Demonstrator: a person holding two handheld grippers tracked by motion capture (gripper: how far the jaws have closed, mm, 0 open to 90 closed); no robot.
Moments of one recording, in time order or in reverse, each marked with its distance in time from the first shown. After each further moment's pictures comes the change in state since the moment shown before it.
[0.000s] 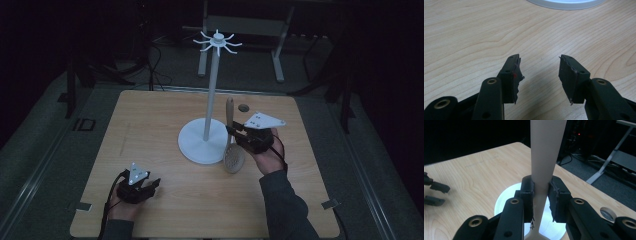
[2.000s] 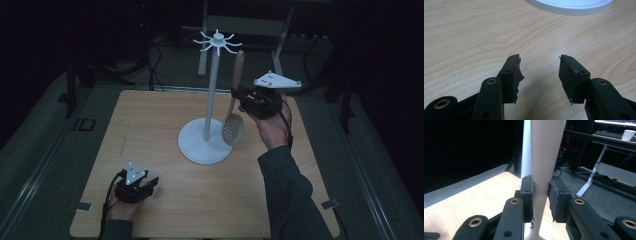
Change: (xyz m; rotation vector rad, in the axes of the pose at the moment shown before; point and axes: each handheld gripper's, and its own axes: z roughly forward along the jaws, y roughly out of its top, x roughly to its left) left arm 0.003 -0.001 -0.003 -0.022 0.017 -0.026; right arm -0.031 0.089 -0.014 -0.103 -0.077 0.091
